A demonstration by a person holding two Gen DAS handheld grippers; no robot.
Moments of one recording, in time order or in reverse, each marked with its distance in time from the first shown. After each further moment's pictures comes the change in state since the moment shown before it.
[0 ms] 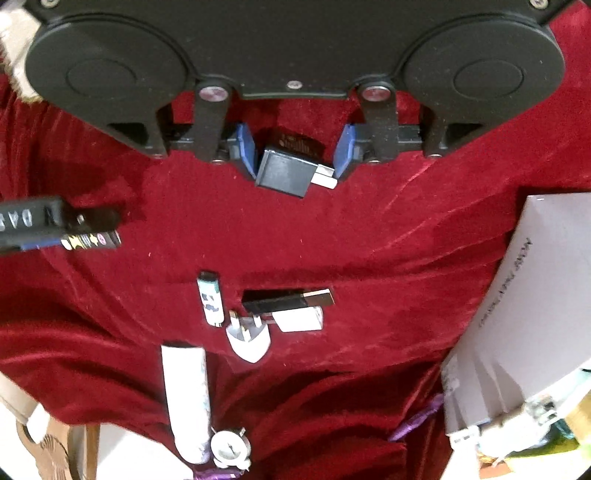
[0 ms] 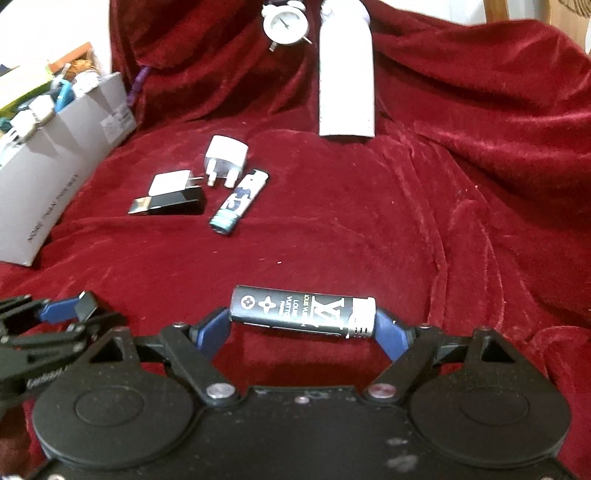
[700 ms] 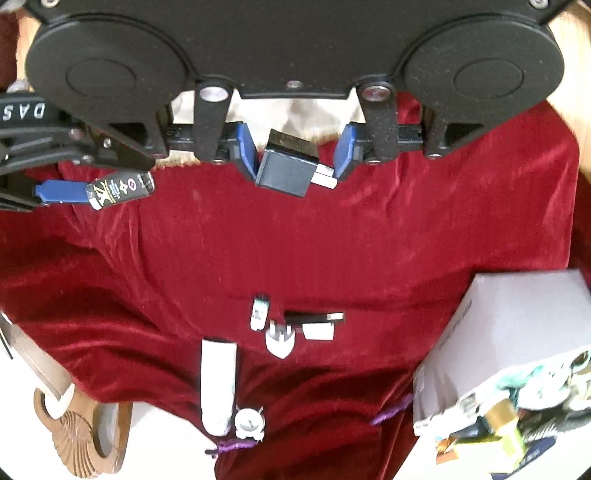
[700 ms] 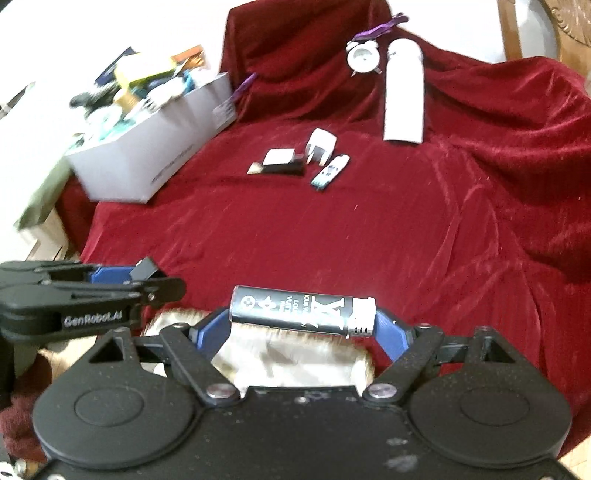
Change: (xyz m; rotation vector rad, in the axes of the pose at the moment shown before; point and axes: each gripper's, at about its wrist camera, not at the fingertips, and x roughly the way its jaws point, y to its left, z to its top) left arm -0.110 -0.048 -0.050 -0.103 0.020 0.010; right arm -0.118 0.013 -0.085 -0.132 -0.037 0.181
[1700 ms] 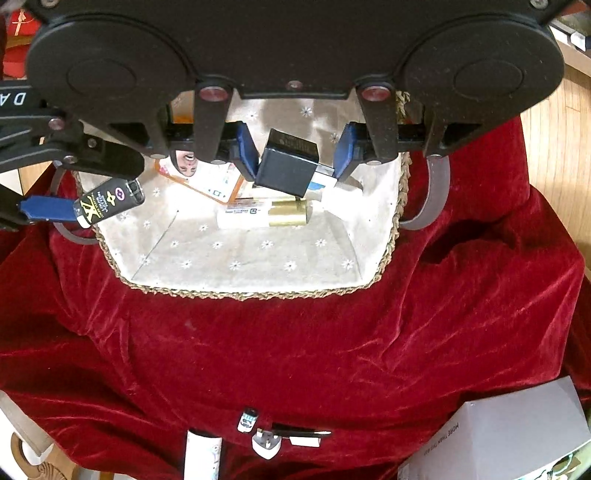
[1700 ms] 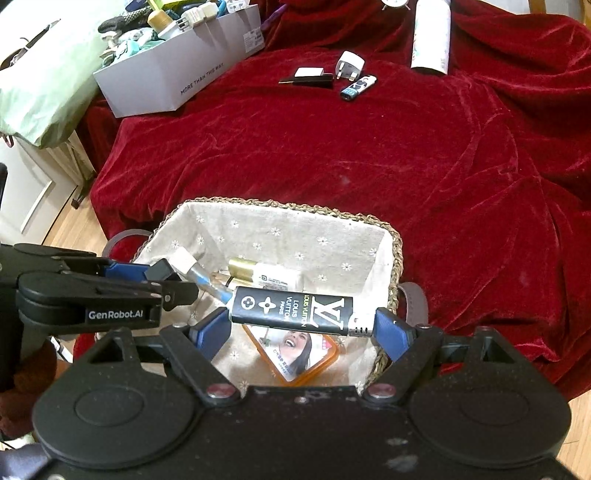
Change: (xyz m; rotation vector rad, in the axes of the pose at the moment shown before) left arm 0.005 -0.003 -0.064 -0.067 0.221 0.025; right arm -0.004 0.012 -0.057 -0.055 0.177 0.041
